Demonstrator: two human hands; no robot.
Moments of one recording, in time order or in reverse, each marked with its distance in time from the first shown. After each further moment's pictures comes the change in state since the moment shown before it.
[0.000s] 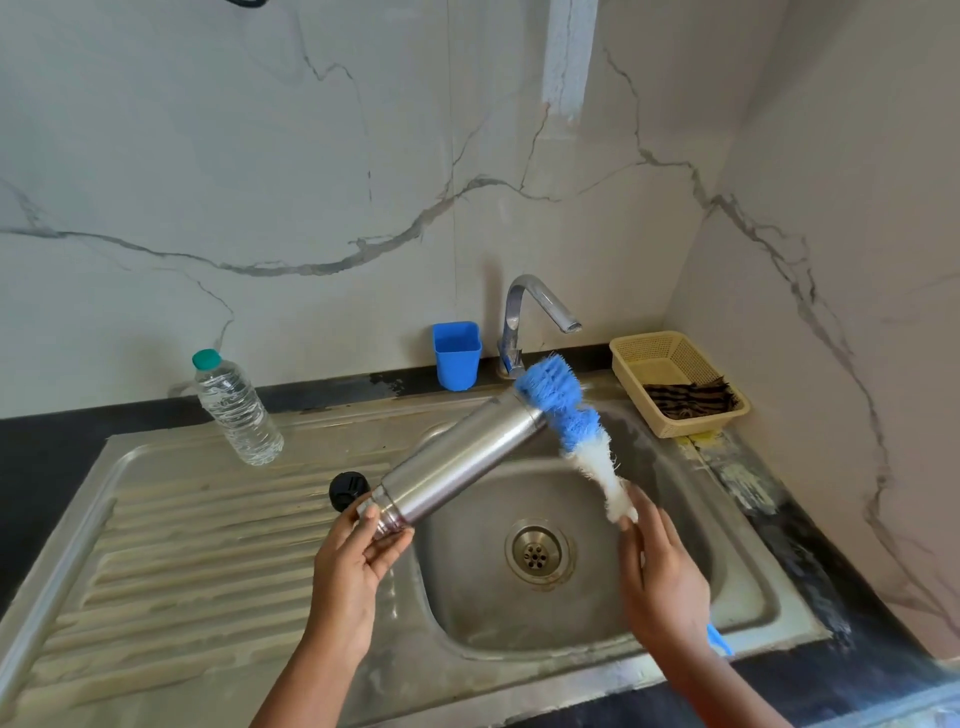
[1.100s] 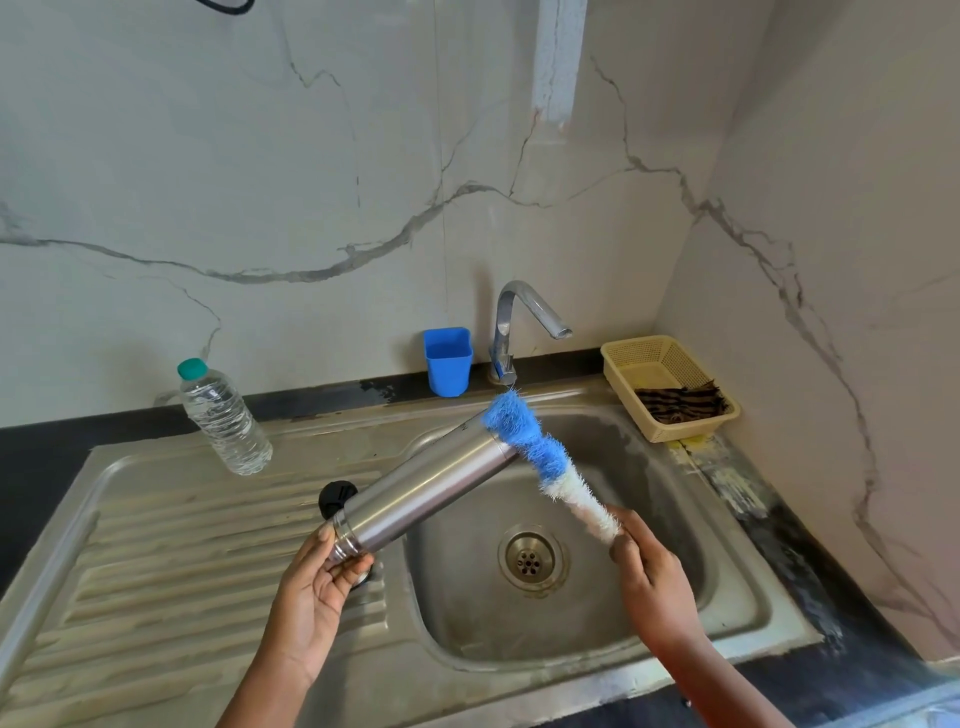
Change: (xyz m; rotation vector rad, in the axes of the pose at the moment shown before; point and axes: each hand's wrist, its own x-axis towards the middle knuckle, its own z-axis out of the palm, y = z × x) left_hand 0.013 0.004 -0.033 -0.082 -0.023 -0.065; right_hand 0.009 0.003 -0.009 0.238 -0.289 0.181
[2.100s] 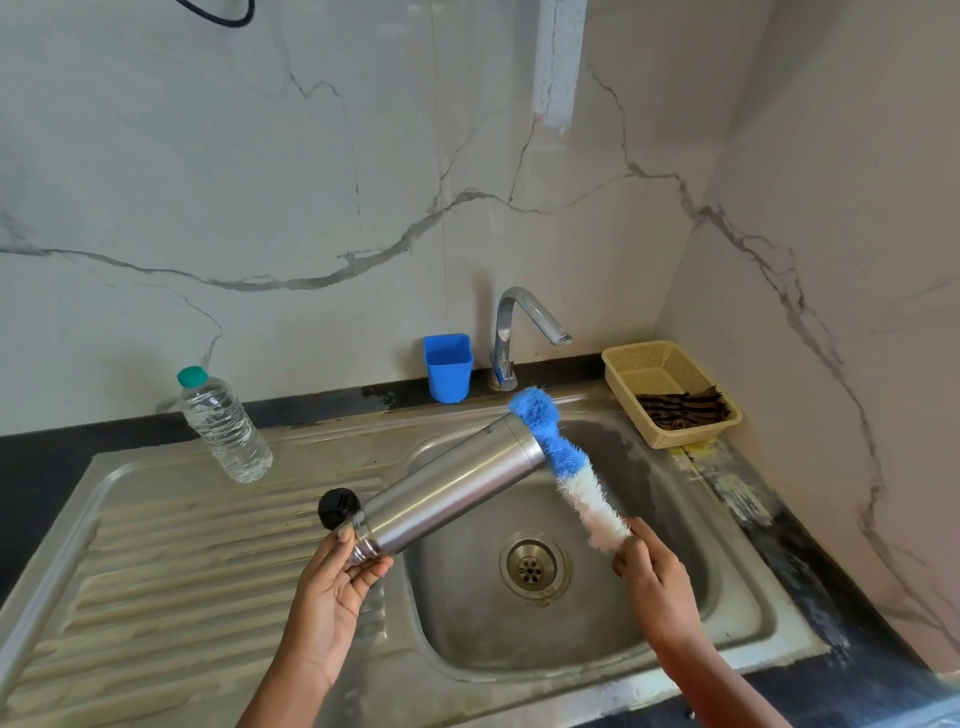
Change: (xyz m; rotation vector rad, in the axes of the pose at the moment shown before) left_hand -0.004 -0.006 0.022 0.030 -0.026 0.038; right_hand 0.008 0.003 0.000 0.250 0.026 0.113
